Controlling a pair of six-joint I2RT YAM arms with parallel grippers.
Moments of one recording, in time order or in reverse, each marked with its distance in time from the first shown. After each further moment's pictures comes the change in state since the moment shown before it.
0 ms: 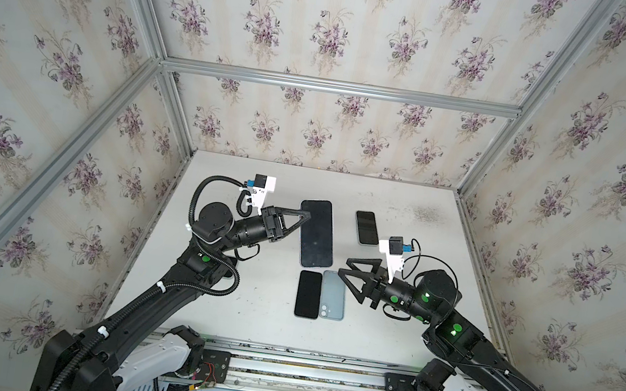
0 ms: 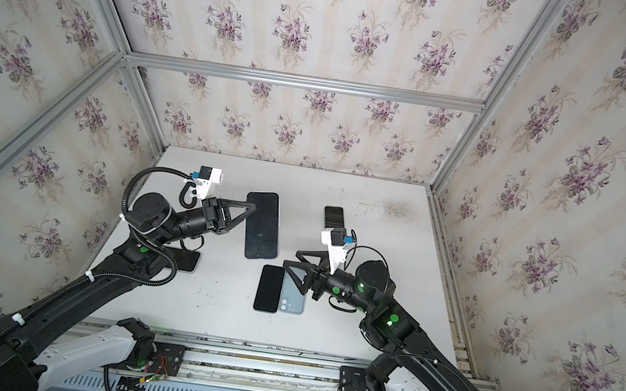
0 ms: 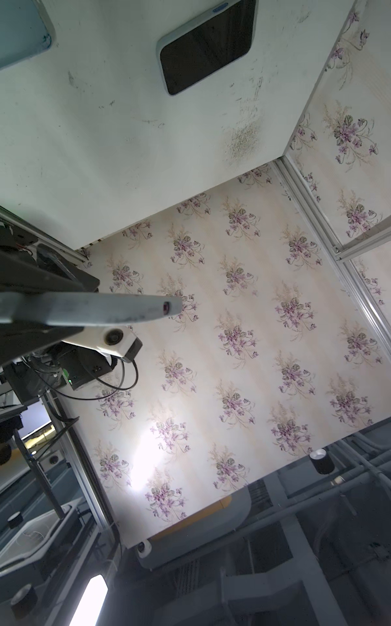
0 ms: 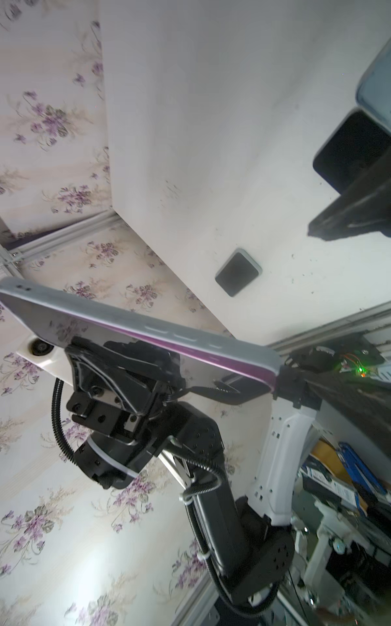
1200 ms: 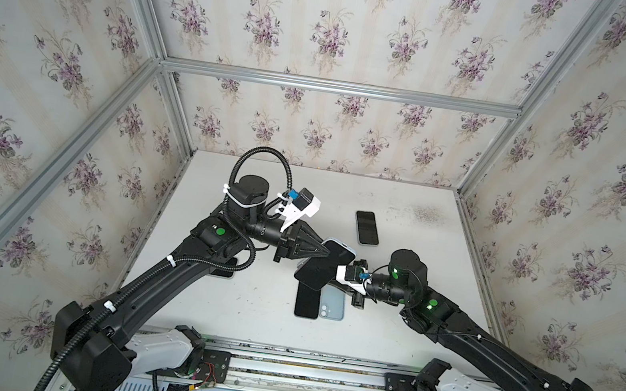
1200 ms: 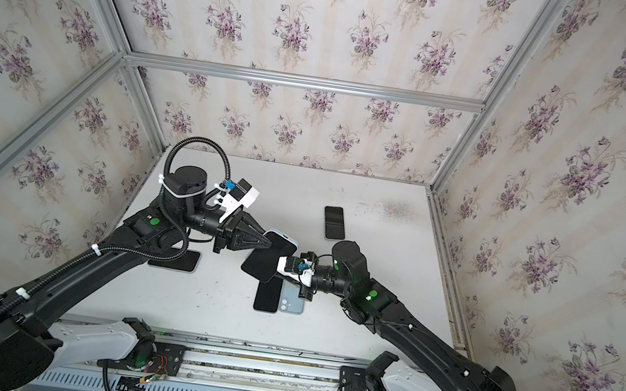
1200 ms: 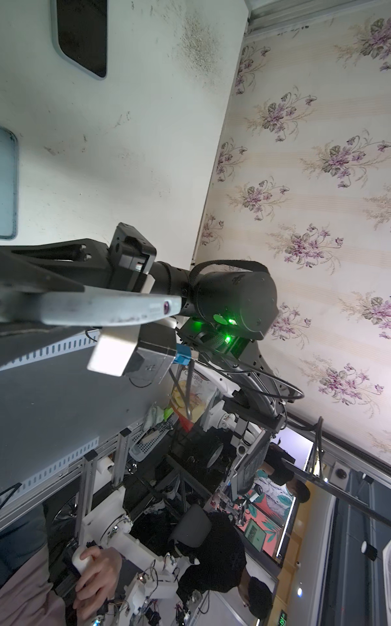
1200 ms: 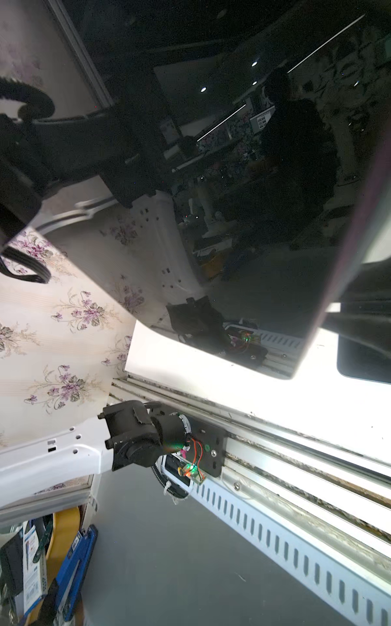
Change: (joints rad) left arm -0.102 0.180 0.368 -0.671 0.490 1.184; right arm 0.000 0.265 0.104 -0.087 -0.201 -1.082
